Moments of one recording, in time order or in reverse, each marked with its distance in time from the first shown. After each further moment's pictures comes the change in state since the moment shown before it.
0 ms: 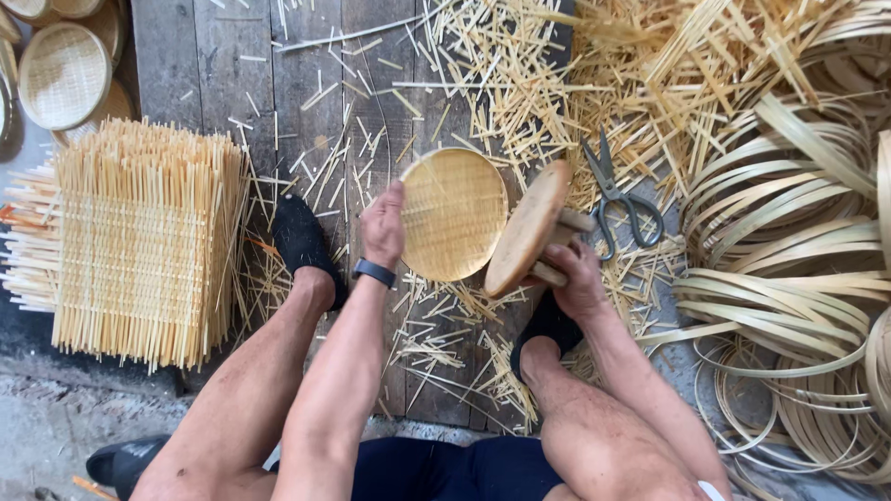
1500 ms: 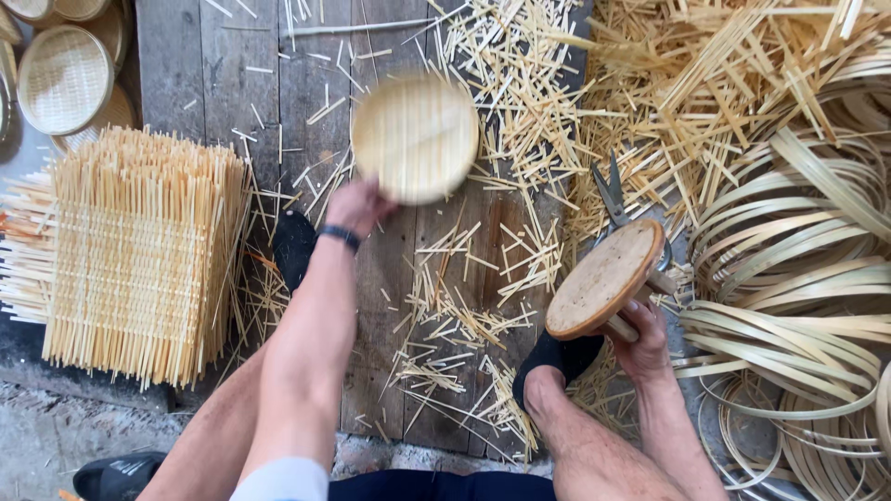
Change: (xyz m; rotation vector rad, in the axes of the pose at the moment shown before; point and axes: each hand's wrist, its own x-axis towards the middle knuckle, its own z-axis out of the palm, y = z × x) left_hand 0.117 -0.021 -0.036 -0.700 -0.146 -0.394; right_hand -0.044 -0.008 -0.082 0.021 0.183 -0.048
